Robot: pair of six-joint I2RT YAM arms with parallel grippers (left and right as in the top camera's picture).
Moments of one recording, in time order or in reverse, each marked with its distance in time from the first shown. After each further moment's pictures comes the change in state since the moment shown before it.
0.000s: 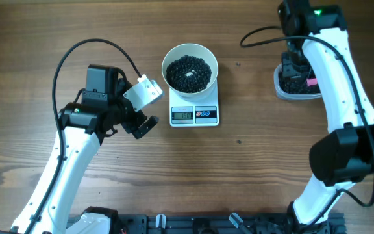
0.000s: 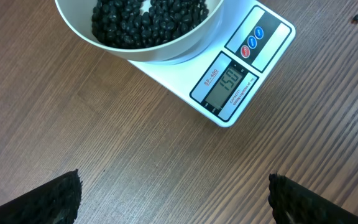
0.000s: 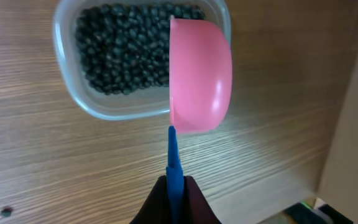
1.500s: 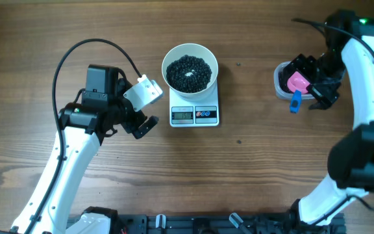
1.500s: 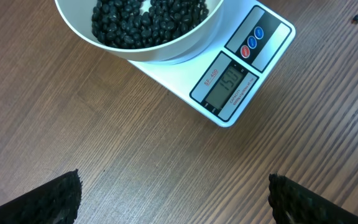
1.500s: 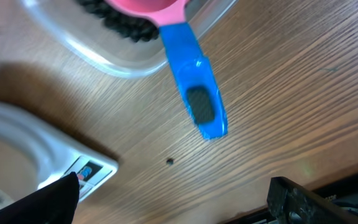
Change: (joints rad) left arm 0.000 0.000 0.000 0.000 0.000 0.000; right arm -0.256 -0.074 -0.149 0.011 -0.637 0.497
